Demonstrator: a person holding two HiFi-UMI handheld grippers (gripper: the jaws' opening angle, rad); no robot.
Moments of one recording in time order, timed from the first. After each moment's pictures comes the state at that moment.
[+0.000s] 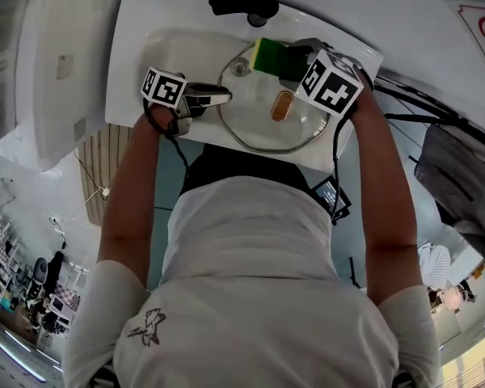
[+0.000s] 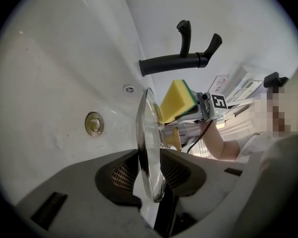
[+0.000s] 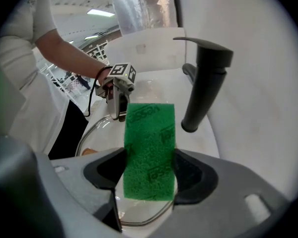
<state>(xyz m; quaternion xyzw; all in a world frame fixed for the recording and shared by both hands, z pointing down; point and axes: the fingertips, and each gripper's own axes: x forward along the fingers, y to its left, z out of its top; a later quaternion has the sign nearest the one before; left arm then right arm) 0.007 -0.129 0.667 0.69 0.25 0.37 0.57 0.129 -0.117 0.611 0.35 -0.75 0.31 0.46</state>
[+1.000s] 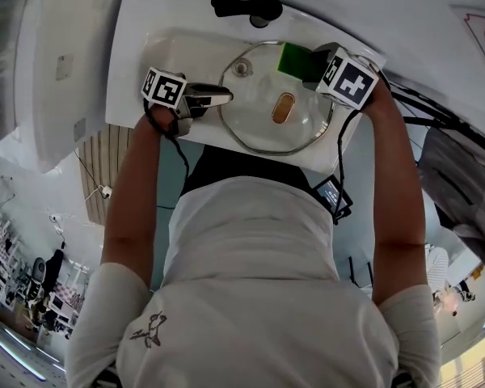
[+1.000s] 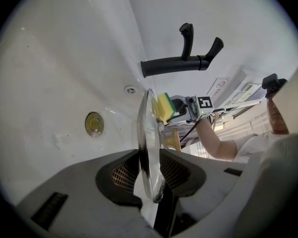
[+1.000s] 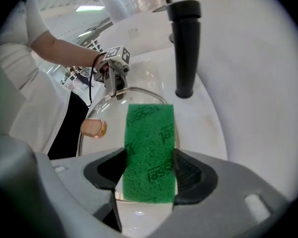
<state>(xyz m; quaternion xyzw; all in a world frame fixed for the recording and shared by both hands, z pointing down) 0.010 -0.131 0.667 0.68 0.26 0.36 0.58 0.168 -0.077 0.639 0.31 -0.72 0.38 0.49</state>
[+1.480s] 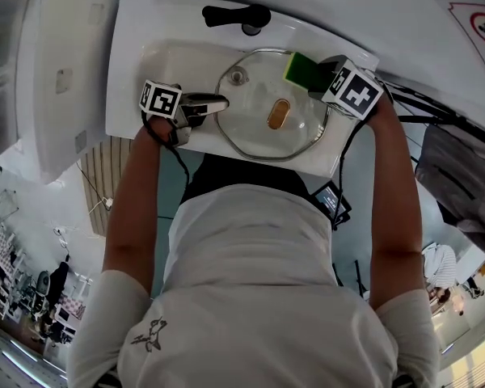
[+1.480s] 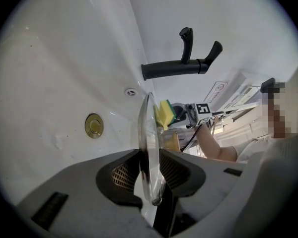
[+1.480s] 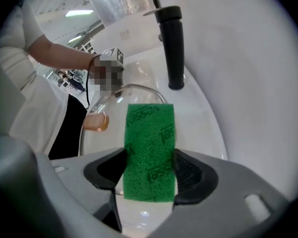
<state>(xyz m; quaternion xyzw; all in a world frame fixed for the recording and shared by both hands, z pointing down) 0.011 -0.133 0.666 0.68 0.25 0.35 0.59 0.185 -0.045 0.639 0.35 -0.70 0.41 0.48</state>
